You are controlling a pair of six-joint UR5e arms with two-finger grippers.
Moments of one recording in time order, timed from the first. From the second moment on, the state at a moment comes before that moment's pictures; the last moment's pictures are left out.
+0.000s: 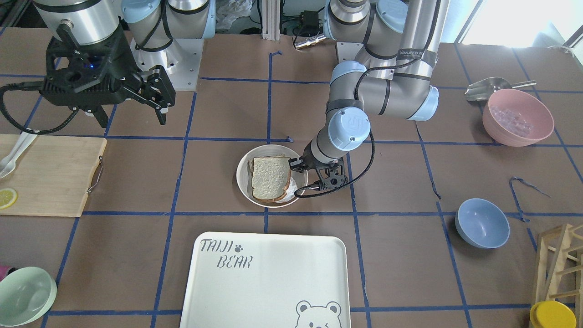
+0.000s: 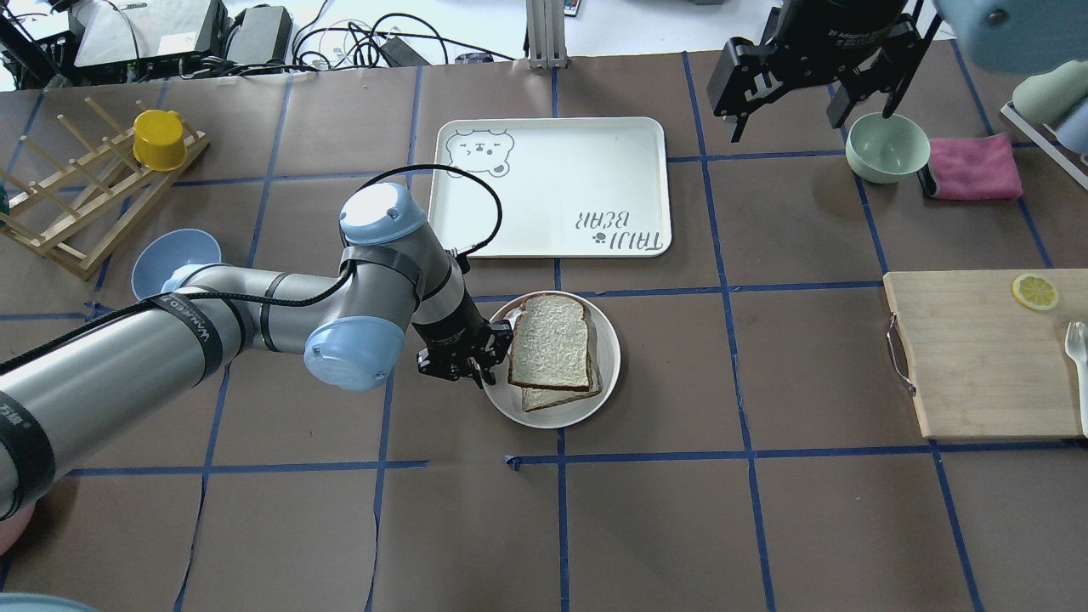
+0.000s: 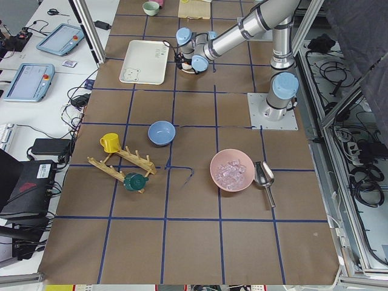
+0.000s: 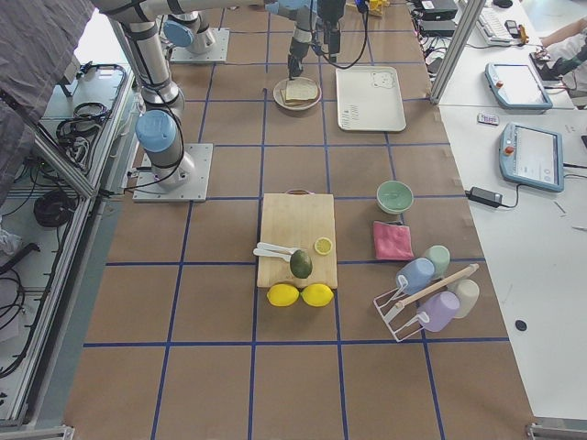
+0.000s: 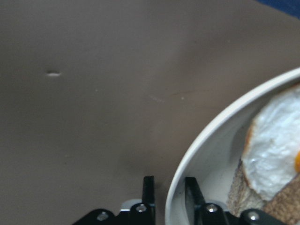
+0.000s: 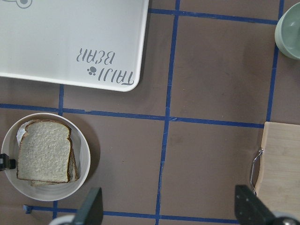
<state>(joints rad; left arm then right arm) -1.74 -1.91 -2.01 -1.00 1.34 -0.44 1.63 -1.50 1.41 -1.56 -1.59 -0.03</state>
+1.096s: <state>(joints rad) -1.63 -1.88 -1.85 -0.88 1.25 -0.35 1.62 -1.50 1.41 -1.56 -1.60 -0.02</state>
